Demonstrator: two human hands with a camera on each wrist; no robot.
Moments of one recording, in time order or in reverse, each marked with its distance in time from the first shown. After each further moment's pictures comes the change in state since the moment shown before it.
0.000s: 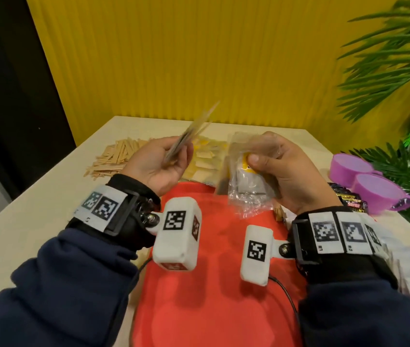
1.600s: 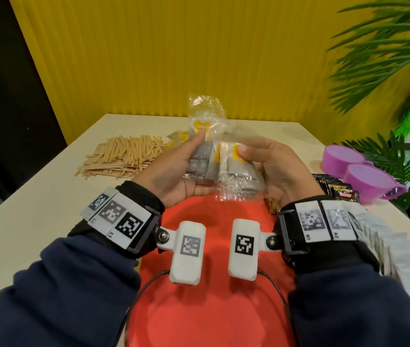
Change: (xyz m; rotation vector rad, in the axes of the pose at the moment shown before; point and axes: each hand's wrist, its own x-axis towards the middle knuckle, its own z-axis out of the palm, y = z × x) left_hand -0.004 -0.035 0.006 0.592 -0.318 0.015; right_hand 0.006 0.002 0.005 0.156 0.225 0.247
